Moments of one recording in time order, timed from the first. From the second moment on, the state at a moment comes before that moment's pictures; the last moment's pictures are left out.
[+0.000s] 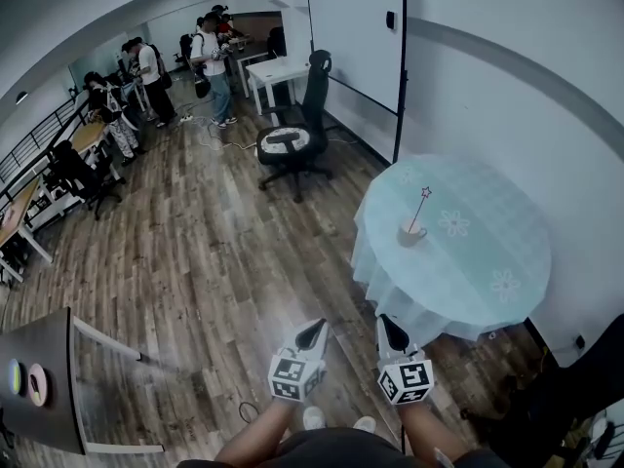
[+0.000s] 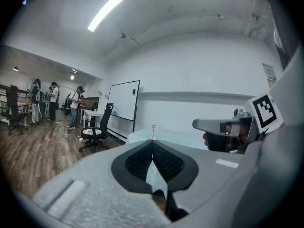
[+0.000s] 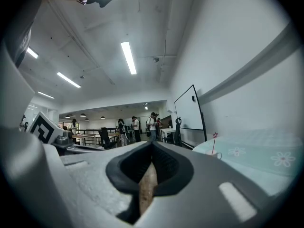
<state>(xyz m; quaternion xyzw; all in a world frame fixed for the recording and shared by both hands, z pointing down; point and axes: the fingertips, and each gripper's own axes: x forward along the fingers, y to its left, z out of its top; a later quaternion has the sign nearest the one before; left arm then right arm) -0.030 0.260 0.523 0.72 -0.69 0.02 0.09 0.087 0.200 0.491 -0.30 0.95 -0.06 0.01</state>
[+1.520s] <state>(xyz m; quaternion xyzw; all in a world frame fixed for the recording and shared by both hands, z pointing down) -0.114 0.131 0.501 0.73 -0.68 0.03 0.05 -0.004 0.071 0.477 -0.30 0.95 -0.06 0.03</state>
